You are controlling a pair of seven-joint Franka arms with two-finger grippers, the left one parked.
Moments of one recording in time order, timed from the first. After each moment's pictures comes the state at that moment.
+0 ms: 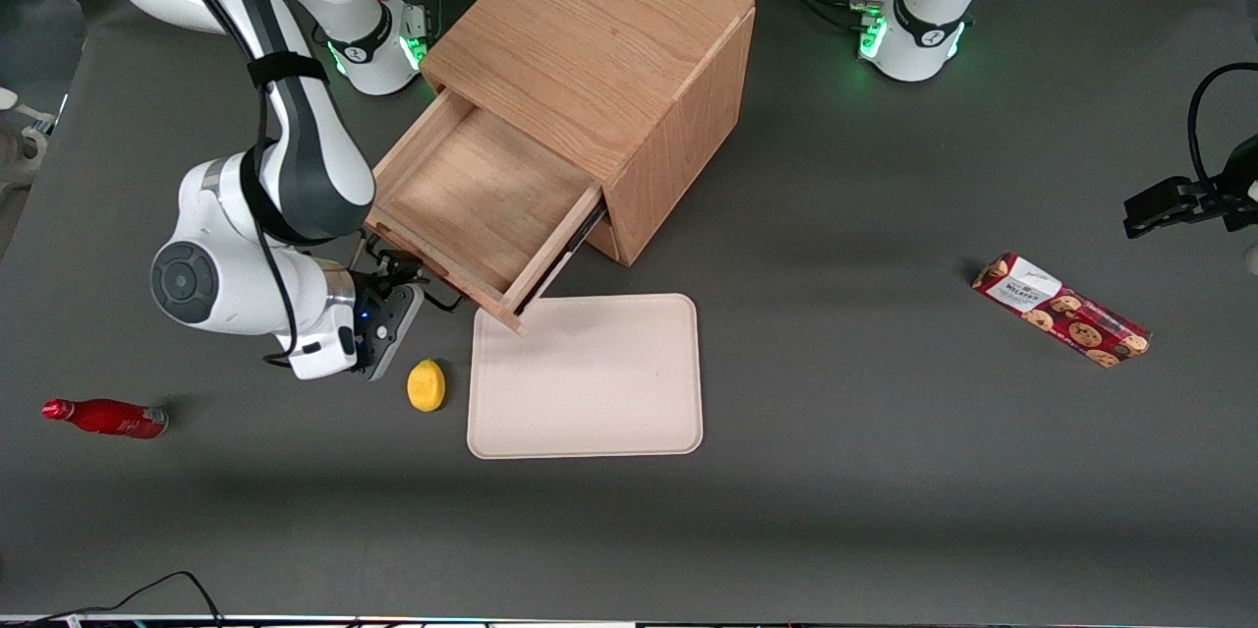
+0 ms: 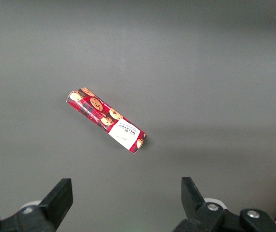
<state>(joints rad) 0.41 0.42 -0.21 -1.64 0.30 1.86 -0.91</state>
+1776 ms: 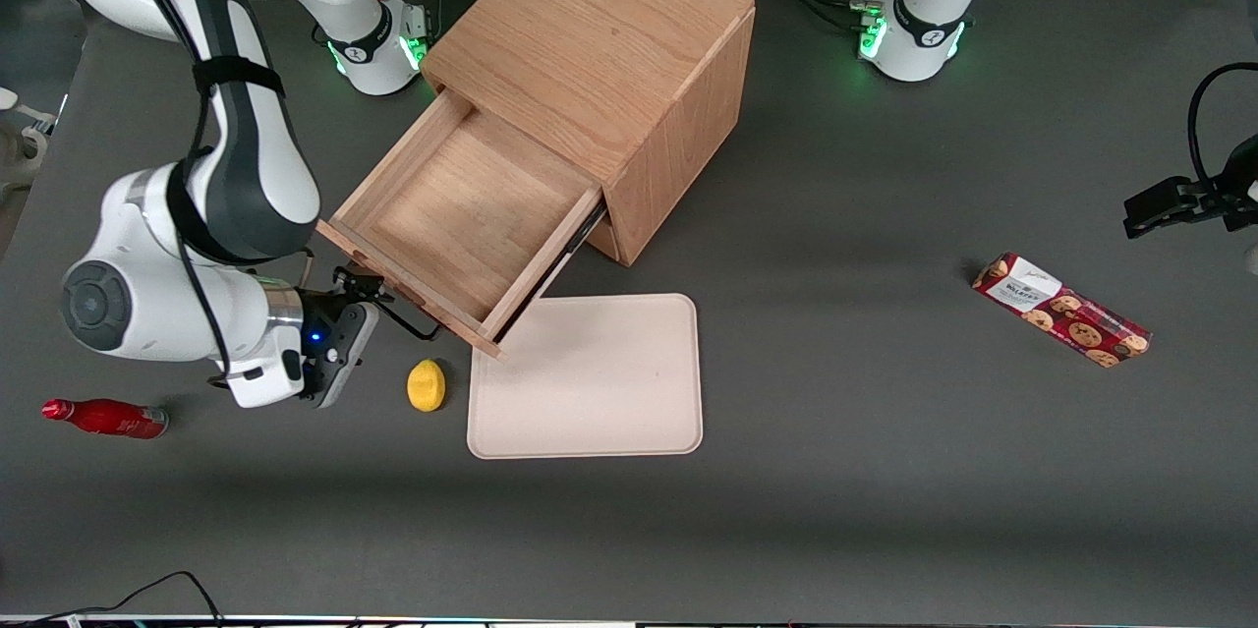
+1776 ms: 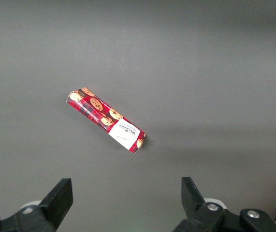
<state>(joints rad) 0.35 0.47 -0.23 -1.42 0.30 1.68 -0.95</state>
